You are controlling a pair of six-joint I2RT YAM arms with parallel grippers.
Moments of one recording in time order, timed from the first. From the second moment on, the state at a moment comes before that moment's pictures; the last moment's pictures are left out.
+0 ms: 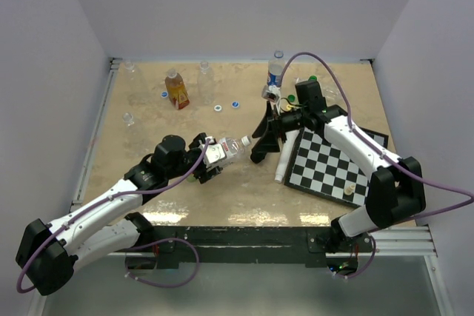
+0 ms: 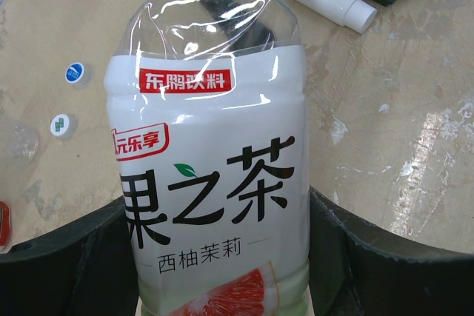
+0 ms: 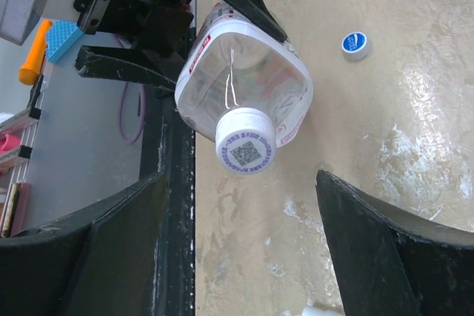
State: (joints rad) left arm -0.69 0.92 0.56 -0.09 0.27 0.43; right arm 0.38 1.49 1.12 -0.43 -1.17 -0.21
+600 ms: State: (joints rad) left arm -0.69 0.92 0.56 -0.09 0.27 0.43; right arm 0.45 1.57 1.21 -0.44 -1.14 -0.17
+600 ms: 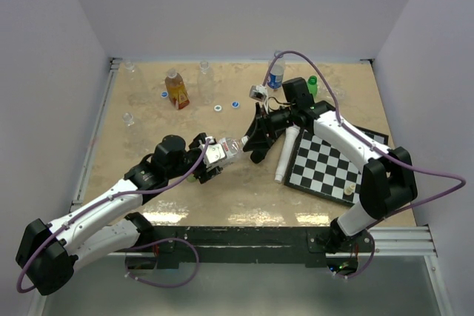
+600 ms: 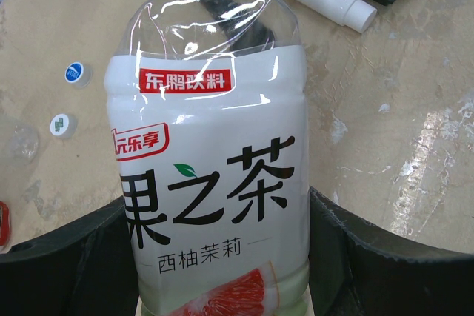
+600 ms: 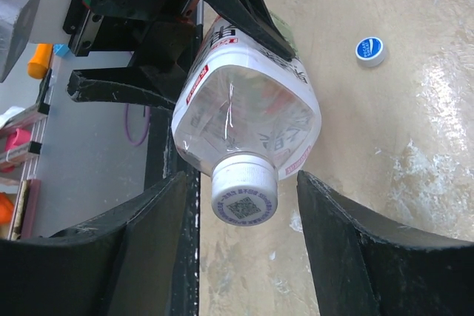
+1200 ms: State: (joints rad) left arm -0.69 0.92 0.56 -0.09 0.27 0.43; right arm 0.45 1.56 1.21 -0.44 -1.11 -0.17
